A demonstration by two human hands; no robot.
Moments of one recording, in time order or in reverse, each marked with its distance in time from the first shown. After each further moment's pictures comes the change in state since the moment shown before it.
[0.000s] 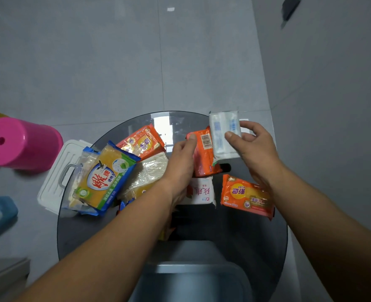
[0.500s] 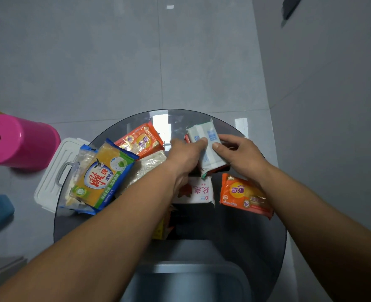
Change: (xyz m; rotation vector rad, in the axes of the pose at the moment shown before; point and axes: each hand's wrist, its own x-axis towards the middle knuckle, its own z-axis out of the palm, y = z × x) left_hand 0.017 0.017 0.007 0.073 0.086 -0.143; right_hand -0.002 0.009 0.008 -0.301 -0.236 -0.011
